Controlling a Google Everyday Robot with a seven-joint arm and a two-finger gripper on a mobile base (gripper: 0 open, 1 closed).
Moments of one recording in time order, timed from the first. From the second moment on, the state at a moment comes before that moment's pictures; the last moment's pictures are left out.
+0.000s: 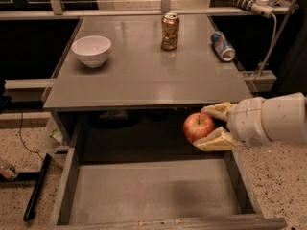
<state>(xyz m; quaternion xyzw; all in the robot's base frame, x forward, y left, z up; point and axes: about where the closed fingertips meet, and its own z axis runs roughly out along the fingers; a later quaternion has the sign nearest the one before) 0.454 -0.139 0.830 -0.57 0.71 0.11 0.39</state>
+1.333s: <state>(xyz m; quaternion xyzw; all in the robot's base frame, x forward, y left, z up) 0.445 -0.037 0.657 -0.56 0.72 0.22 0.35</state>
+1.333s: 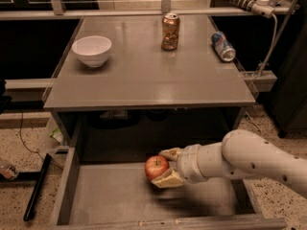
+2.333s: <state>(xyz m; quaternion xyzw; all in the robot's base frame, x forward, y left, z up) 0.454 -0.030 0.633 -0.55 0.72 0.22 0.36</state>
